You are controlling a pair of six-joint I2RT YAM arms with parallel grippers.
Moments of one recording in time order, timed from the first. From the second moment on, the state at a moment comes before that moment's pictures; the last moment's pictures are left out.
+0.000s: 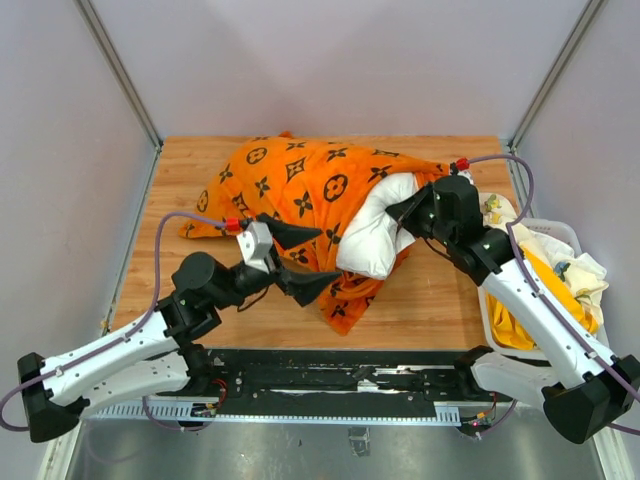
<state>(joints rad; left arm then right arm) -1.03 0.75 0.64 0.38 0.14 -0.14 0.50 1.07 1.07 -0.46 0.11 0.95</state>
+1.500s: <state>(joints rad) -0.38 1.51 1.07 0.21 -0.08 -0.22 0.68 1.05 0.94 -0.28 0.03 0.67</state>
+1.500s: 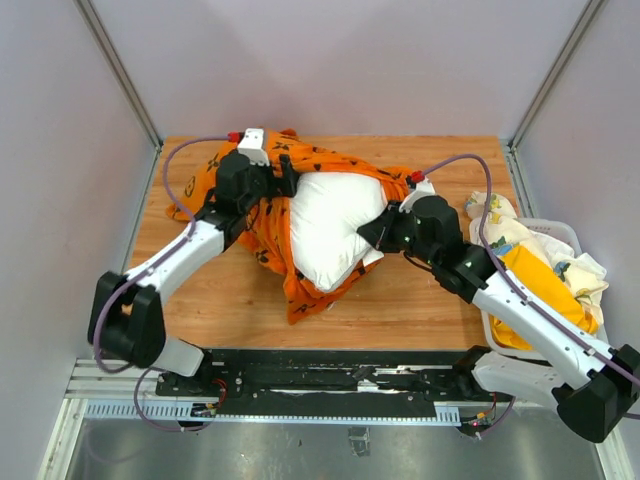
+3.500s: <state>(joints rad) -1.10 1.17 0.70 0.40 -0.10 0.32 0.64 1.22 1.17 -0.46 0.10 0.77</state>
